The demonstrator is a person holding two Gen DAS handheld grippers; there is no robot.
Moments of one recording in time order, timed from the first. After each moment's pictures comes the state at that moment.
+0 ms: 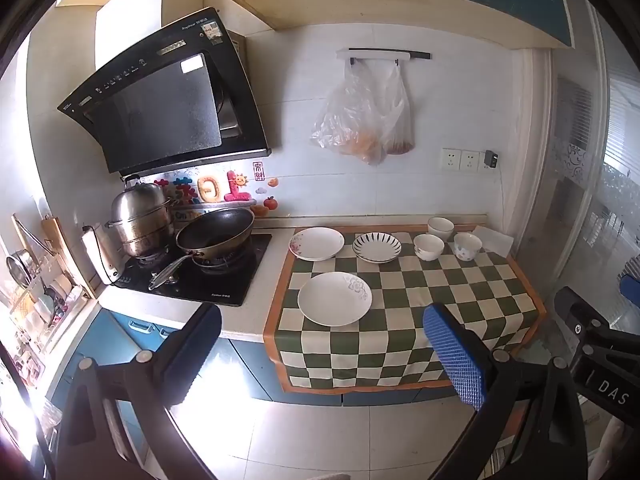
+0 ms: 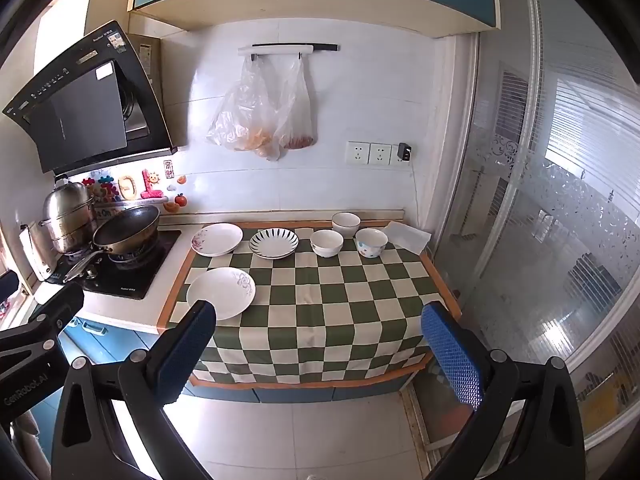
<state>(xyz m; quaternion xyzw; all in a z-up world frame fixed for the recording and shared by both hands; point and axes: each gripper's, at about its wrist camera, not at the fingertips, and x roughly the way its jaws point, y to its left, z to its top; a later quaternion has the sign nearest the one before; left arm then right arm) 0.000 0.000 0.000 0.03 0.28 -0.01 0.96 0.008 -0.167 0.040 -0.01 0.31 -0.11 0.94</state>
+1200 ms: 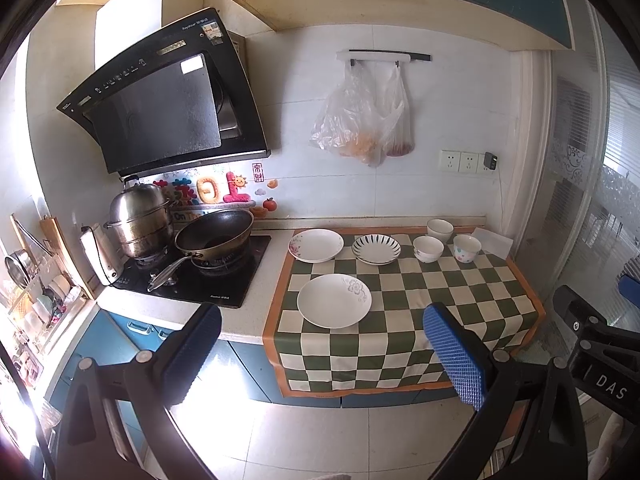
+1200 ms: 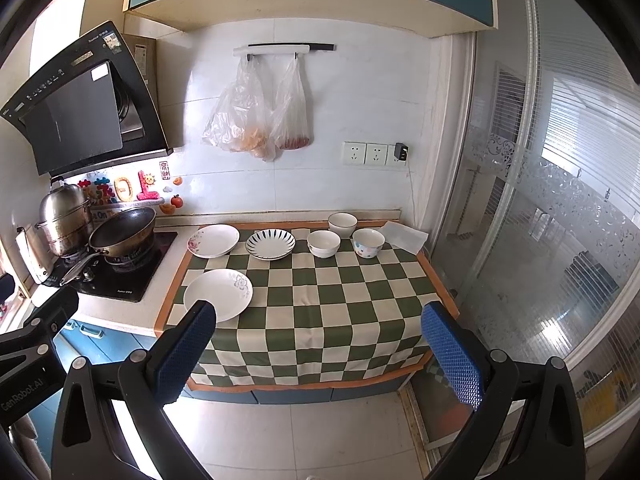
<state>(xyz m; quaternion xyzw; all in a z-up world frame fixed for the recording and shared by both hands) 0.001 -0.001 0.002 0.03 0.28 -0.01 0.96 0.012 -0.175 0.040 0.00 0.31 -0.11 0.94</state>
